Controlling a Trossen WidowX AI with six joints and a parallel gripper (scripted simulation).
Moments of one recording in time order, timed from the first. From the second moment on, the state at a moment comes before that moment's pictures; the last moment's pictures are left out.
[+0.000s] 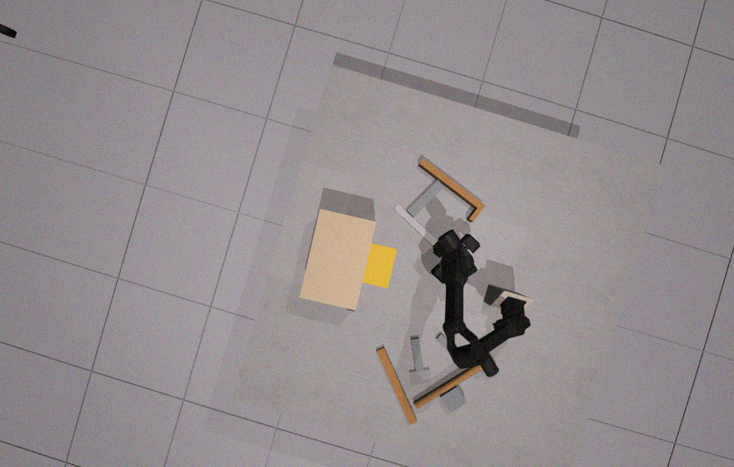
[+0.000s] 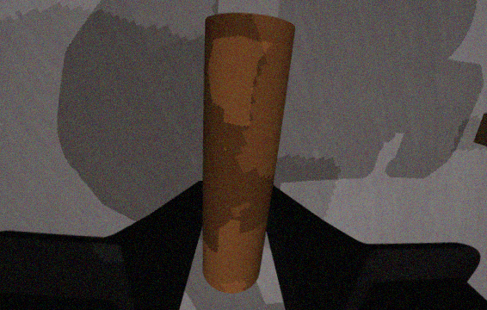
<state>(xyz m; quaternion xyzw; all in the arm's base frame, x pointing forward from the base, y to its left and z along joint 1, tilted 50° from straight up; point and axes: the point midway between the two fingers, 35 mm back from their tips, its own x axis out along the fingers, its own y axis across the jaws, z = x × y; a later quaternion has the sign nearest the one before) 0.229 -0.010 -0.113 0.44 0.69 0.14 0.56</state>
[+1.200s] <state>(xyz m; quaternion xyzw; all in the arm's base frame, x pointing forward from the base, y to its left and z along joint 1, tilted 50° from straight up) 0.229 -0.010 -0.114 0.36 0.66 0.23 0.62</state>
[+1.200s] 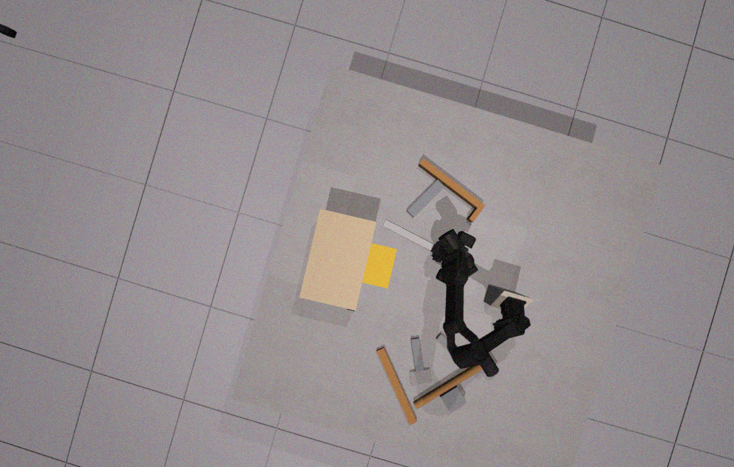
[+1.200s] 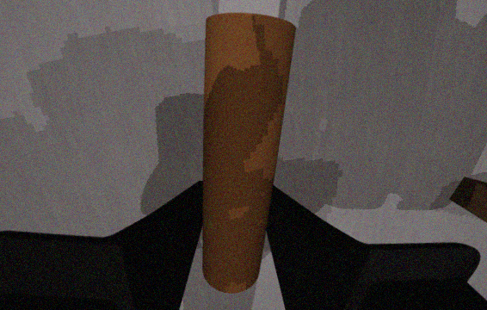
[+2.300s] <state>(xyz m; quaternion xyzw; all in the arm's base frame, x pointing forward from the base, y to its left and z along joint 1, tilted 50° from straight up) 0.229 -0.010 -0.114 0.28 0.63 0.31 0.65</state>
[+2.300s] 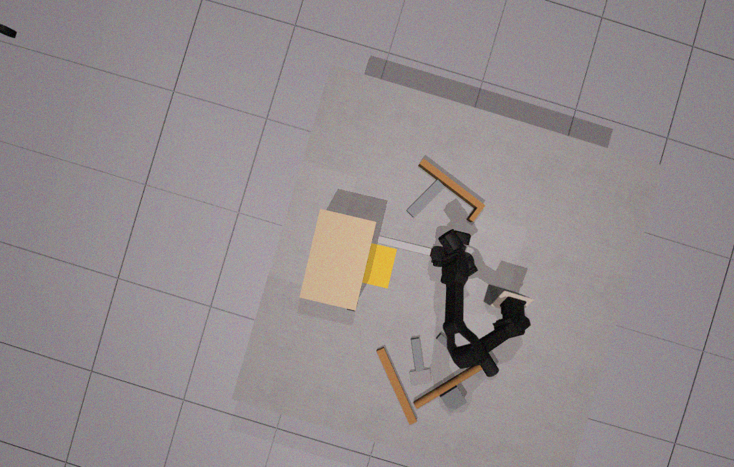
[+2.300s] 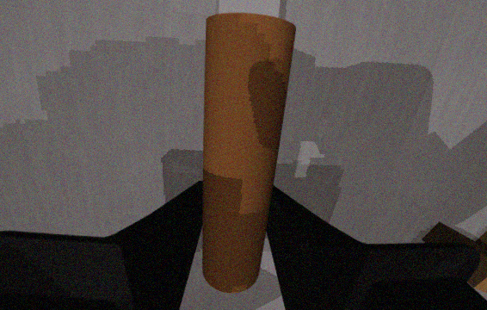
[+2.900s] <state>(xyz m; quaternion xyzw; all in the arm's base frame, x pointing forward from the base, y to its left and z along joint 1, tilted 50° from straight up) 0.229 -0.010 -0.114 0.28 0.63 0.31 0.66</state>
